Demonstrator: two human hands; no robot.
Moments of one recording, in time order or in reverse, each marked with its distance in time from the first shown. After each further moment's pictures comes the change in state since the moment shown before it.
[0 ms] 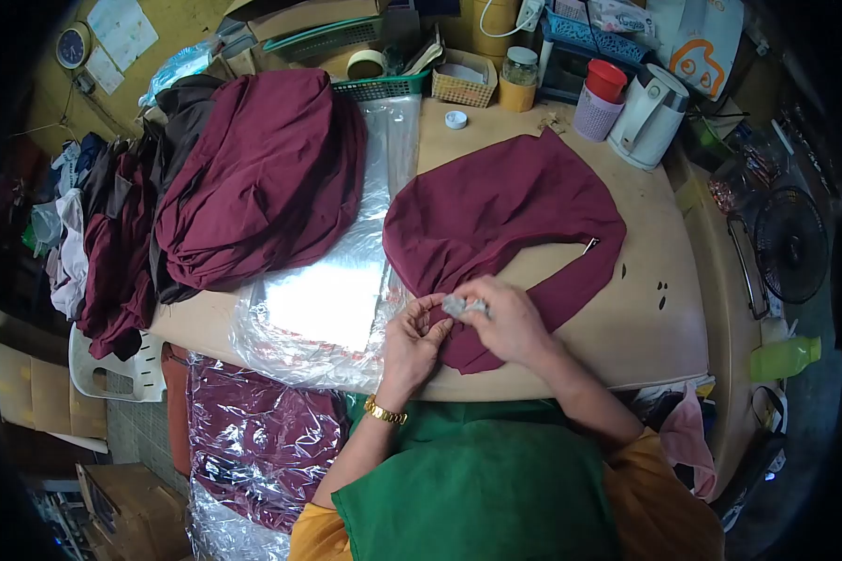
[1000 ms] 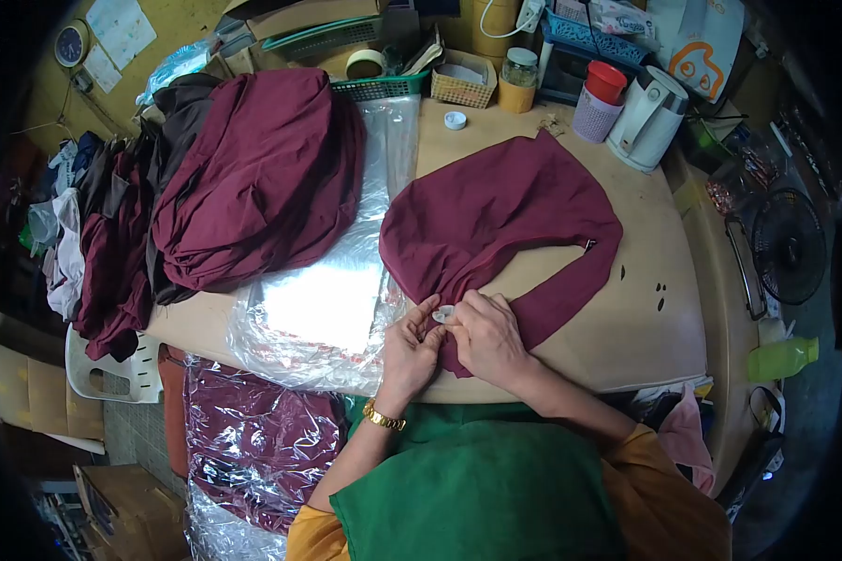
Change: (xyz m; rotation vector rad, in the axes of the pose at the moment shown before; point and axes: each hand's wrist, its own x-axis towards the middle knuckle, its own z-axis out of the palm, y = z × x) left_hand -0.005 0.001 -0.003 0.007 -0.001 -0.017; right_hand -0.007 -0.002 0.032 -0.219 0.189 -0.236
